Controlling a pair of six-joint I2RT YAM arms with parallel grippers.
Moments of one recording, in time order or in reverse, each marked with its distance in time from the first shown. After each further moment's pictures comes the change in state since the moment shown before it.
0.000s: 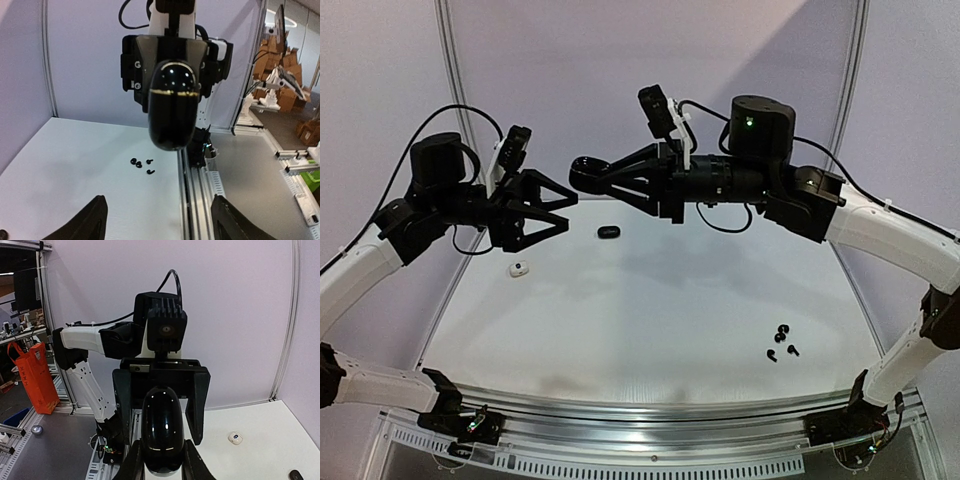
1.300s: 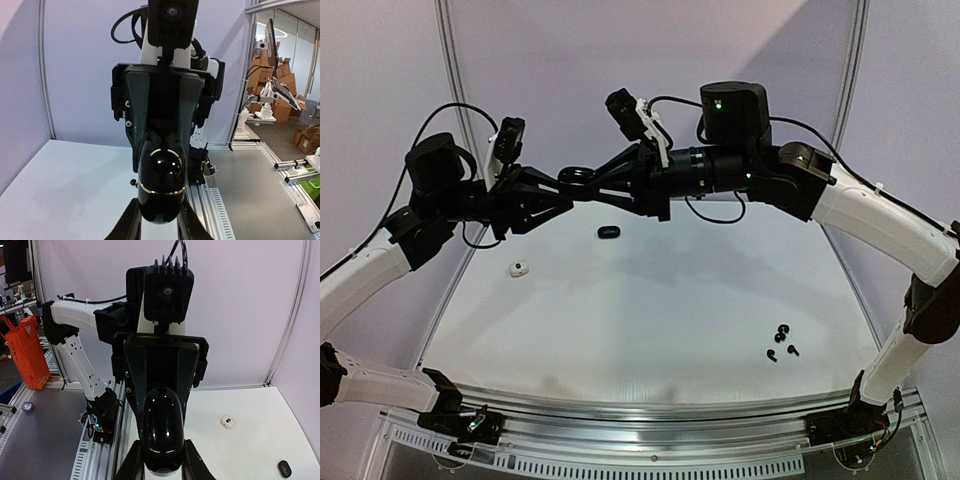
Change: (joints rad) left arm 0.001 0.013 -0.072 0.306 0.040 -0.162; right arm 0.019 0.117 0.237 -0.287 0.030 -0.145
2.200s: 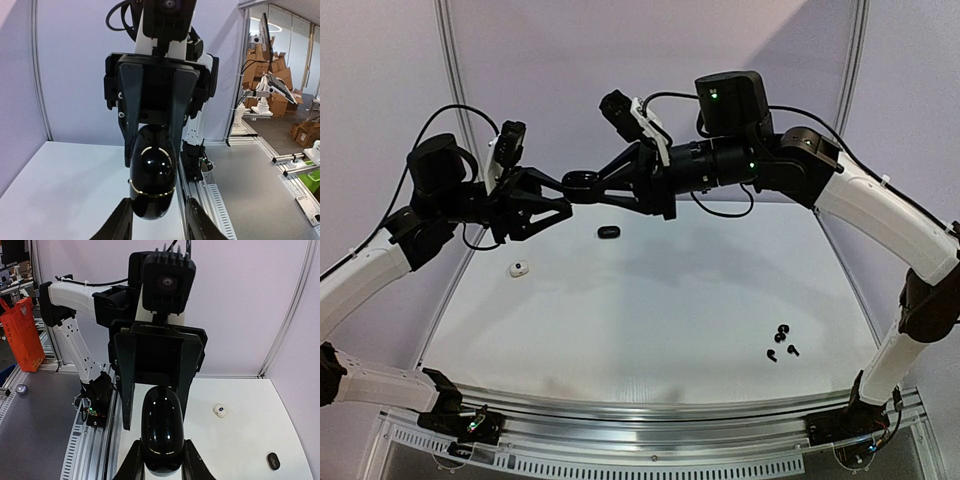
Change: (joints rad) left arm -0.009 0.000 0.000 -0.018 0.026 0.033; right arm 0.009 0.034 0.135 -0.212 0.038 -0.113
